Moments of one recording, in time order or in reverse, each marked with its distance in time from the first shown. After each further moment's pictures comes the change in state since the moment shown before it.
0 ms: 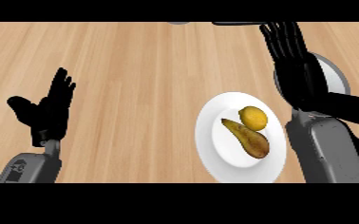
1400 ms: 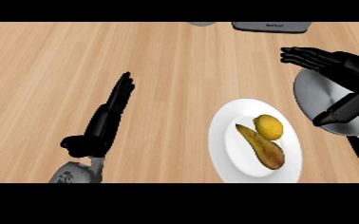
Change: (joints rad) left arm 0.016 -0.126 -0.271 -0.141 -0.103 -0.151 -0.188; right arm -0.104 -0.465 0.040 0.396 0.023 0.790 -0.118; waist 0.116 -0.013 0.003
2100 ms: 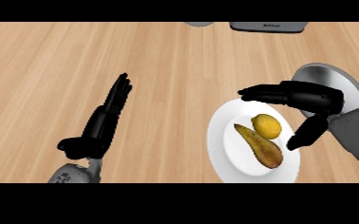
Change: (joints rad) left arm 0.016 0.001 0.014 -0.001 -0.005 -0.006 -0.013; right arm 0.000 -0.079 0.412 -0.154 0.534 -0.291 -0.297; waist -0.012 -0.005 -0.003
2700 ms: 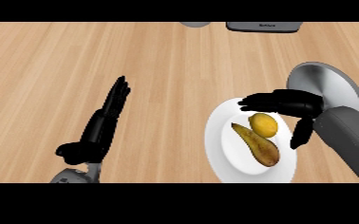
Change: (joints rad) left arm 0.035 -0.011 0.006 -0.026 -0.024 0.008 0.005; right arm -0.084 0.066 0.190 0.375 0.197 -0.251 -0.269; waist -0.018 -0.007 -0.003
